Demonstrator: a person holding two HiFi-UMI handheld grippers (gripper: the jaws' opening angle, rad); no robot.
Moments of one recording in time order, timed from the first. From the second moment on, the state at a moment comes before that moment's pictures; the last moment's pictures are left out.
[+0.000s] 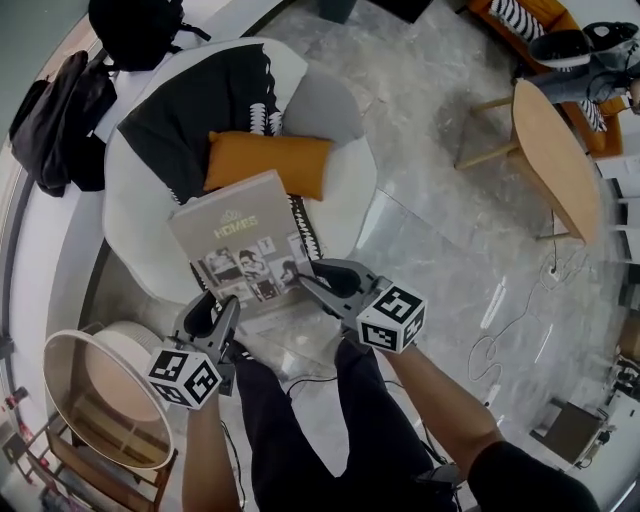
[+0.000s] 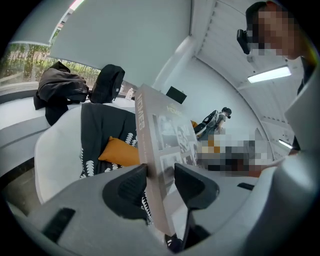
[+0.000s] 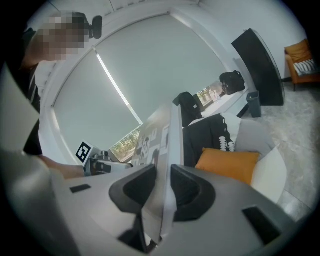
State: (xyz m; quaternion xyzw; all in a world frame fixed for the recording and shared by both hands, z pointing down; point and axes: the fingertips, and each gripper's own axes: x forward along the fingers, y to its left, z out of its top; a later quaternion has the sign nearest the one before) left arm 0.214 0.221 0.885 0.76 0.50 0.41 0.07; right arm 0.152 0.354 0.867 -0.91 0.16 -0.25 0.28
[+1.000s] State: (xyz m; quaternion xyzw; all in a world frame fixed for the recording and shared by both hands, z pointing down) left arm 0.170 0.273 0.564 0.78 0.57 0.26 -0.04; right arm 0.089 0.391 0.569 -0.96 0.11 -0.09 0.23
